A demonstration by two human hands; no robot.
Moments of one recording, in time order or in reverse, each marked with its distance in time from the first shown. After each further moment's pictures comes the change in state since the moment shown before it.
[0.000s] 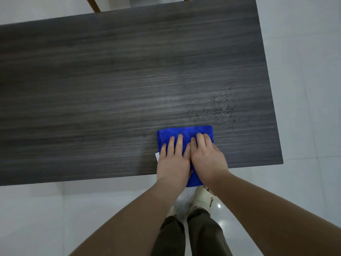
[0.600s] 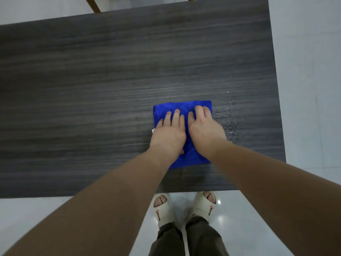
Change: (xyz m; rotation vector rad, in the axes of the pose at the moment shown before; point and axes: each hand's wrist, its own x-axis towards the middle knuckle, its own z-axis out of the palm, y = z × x) left_hand 0.105 -0.036 -0.089 0.124 -0.092 0.009; right_hand 0.111 0.032 -0.070 -0.009 0.019 -0.104
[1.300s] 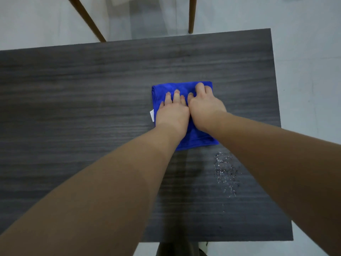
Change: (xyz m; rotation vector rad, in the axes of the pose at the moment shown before) left_hand 0.122 -0.034 -0.111 -0.135 0.097 -0.124; right_hand 0.149 0.052 -0.082 0.006 0.005 0.033
